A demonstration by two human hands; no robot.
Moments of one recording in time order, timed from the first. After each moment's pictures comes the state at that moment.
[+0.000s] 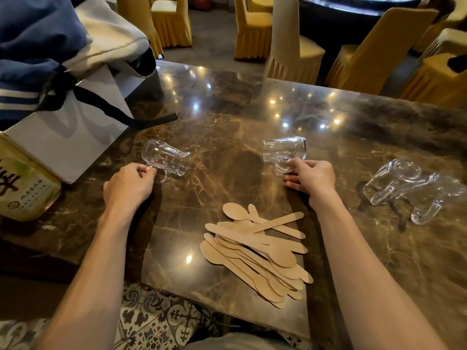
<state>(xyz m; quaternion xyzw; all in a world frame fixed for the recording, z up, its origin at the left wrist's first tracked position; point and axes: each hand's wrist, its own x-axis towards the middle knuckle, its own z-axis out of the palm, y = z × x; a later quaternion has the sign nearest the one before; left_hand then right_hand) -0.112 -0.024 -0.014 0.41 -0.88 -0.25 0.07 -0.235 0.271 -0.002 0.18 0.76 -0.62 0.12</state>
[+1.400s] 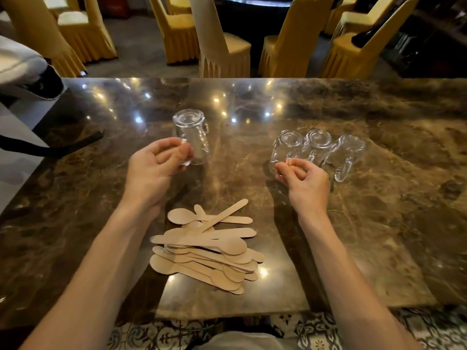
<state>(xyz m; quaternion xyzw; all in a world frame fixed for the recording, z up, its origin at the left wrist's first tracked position) -0.155 0.119 0.039 0.10 -0.66 -0.74 0.09 -0.170 0.352 0.001 0.14 0.72 -0.67 -0.11</state>
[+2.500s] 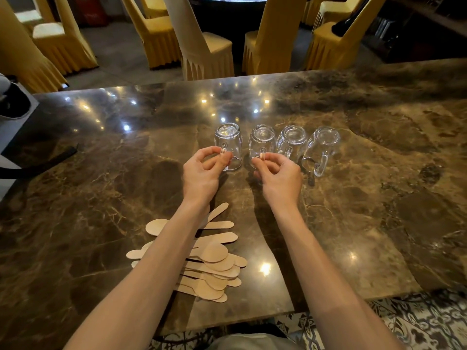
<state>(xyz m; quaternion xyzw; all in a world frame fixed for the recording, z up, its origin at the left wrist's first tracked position) -0.196 0.219 -0.005 0.09 -0.68 -0.73 0.05 -0.187 0.351 -0.012 0.16 0.76 -0.61 -0.14</state>
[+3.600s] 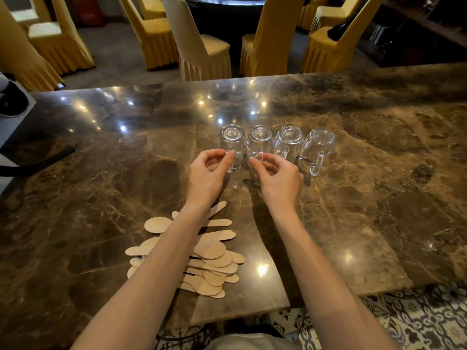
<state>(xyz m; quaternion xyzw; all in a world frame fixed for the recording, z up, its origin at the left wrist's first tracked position) -0.185 0.227 0.004 0.07 -0.75 -0.66 0.04 -0.178 0.353 -0.010 0.14 0.79 -0.57 -0.17</state>
